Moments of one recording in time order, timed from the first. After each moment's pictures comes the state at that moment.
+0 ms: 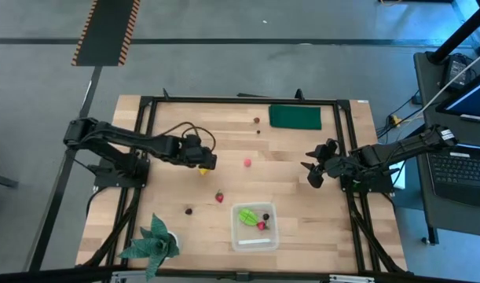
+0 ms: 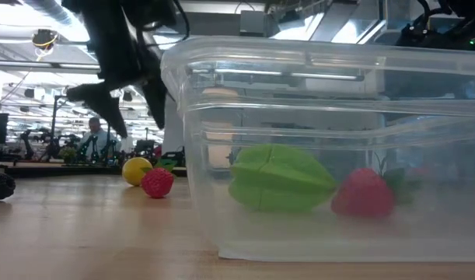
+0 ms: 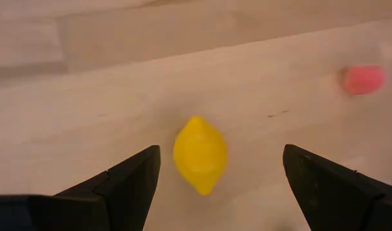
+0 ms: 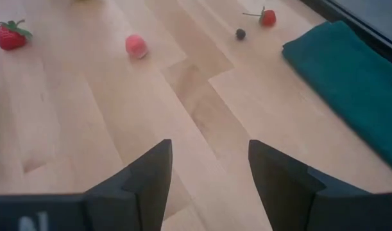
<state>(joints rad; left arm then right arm) -0.02 1.39 0.89 -0.75 -0.32 -1.38 0.28 0.70 0.45 -0.59 0.57 0.59</state>
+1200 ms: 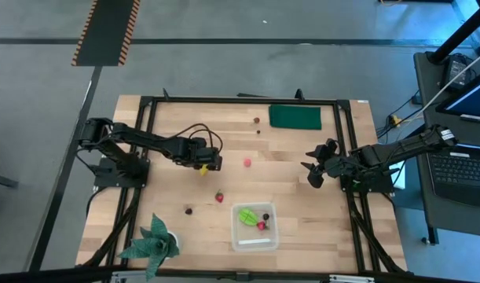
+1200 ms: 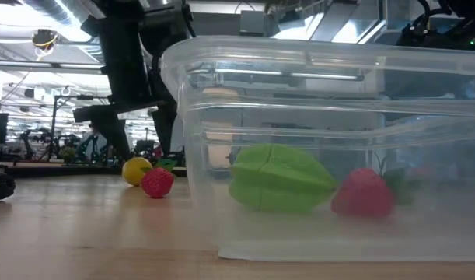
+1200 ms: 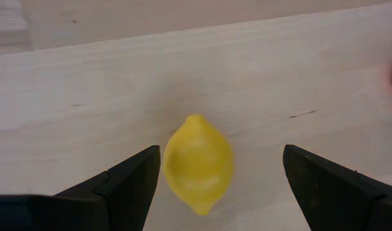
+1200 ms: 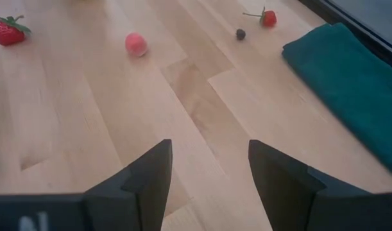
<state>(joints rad) 0.02 1.53 0.89 -0.66 -0.24 -1.40 0.28 0.70 0.45 -0.60 0.57 0.57</state>
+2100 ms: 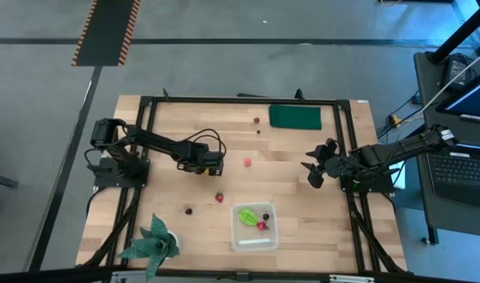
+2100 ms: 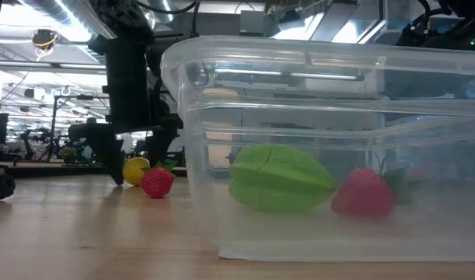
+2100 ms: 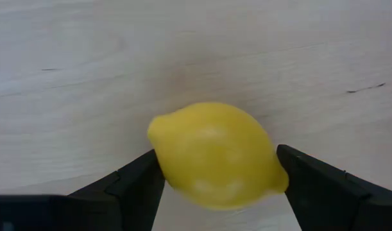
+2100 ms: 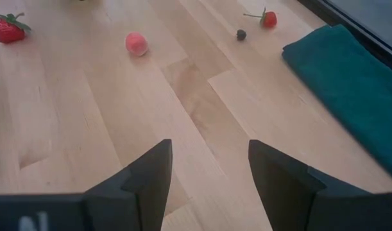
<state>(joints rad) 0.03 1.66 0.89 -0.63 -0.15 -1.41 0.28 0.70 0.45 -0.60 0.57 0.56</state>
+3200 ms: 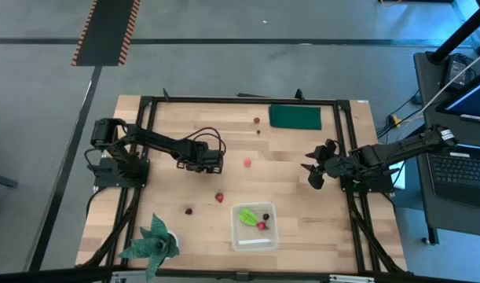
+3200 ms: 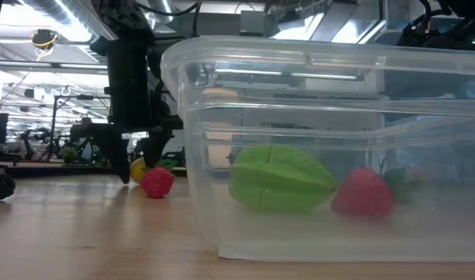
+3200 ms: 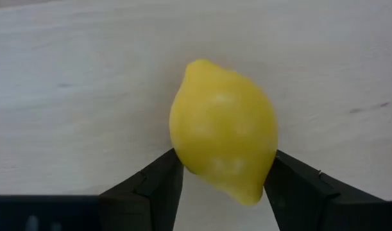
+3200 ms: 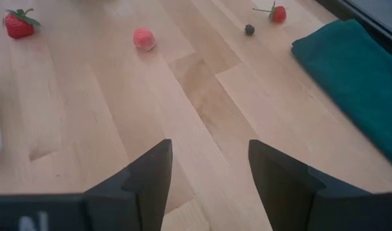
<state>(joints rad) 0.05 1.66 0.89 -0.63 -0.17 -1.41 0.28 0.70 0.45 -0.60 0.54 0.57</state>
